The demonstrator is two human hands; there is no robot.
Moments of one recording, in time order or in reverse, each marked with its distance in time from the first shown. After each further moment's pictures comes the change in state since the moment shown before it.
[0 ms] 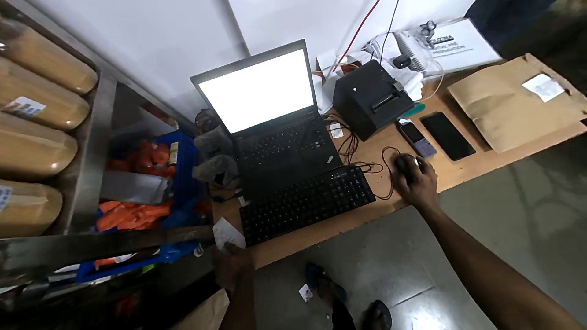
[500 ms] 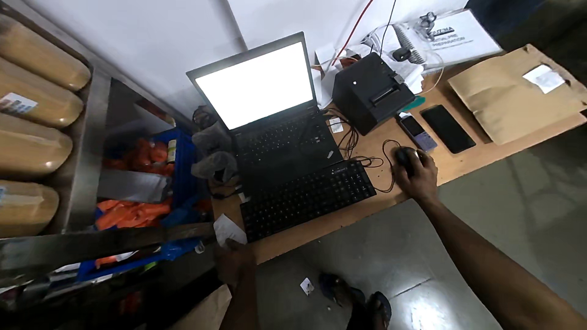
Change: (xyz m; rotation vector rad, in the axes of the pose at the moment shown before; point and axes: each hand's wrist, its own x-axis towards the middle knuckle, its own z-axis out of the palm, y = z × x) left_hand -0.001 -0.003 0.001 -0.023 0.005 0.011; right_hand 0.000 -0.002 0.000 0.006 -0.002 0.034
